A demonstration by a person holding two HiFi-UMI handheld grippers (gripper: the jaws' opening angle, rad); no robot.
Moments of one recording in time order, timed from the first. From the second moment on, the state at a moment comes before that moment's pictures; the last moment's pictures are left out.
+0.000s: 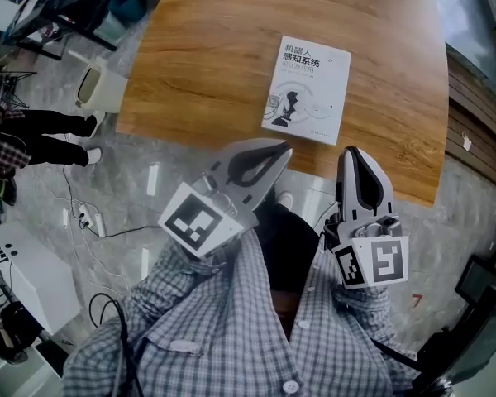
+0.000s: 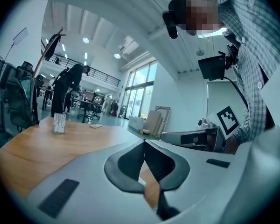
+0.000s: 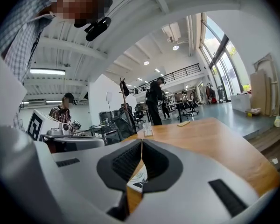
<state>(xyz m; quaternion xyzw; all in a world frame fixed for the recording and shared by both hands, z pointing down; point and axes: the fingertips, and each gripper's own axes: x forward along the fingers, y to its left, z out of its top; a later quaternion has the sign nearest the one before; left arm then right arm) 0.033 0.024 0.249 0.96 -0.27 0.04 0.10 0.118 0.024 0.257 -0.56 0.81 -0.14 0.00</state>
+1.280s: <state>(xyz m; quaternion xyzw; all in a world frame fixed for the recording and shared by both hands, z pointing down) 0.025 -0.097 0.323 0.95 -0.24 0.06 0.20 0.122 -0.097 0.330 -0.63 0.74 -0.24 -0.04</state>
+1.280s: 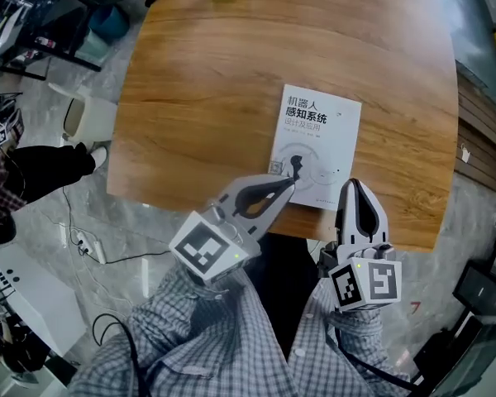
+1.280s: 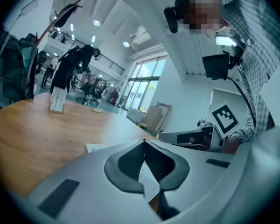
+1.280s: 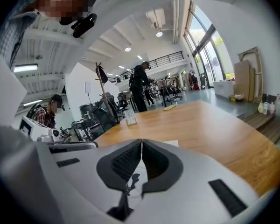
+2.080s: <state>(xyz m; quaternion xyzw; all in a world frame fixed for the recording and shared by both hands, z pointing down) 0.065 -0.106 0.427 0.92 -0.29 0.08 0.25 0.167 -0.085 0.479 -0.57 0.71 -0.35 -0.21</state>
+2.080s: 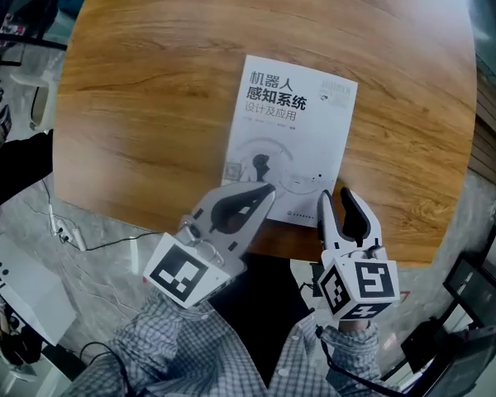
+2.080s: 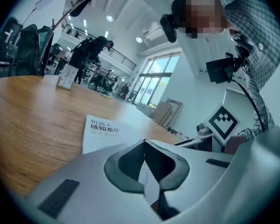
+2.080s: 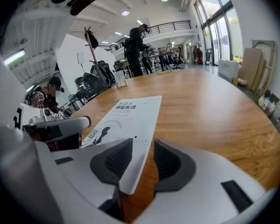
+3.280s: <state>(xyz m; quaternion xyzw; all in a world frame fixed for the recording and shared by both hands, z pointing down) 0.100 -0.069 0.430 0.93 -0.21 0.21 0.21 0.160 -0.086 0.454 -0.44 0.69 -0.58 -0.03</state>
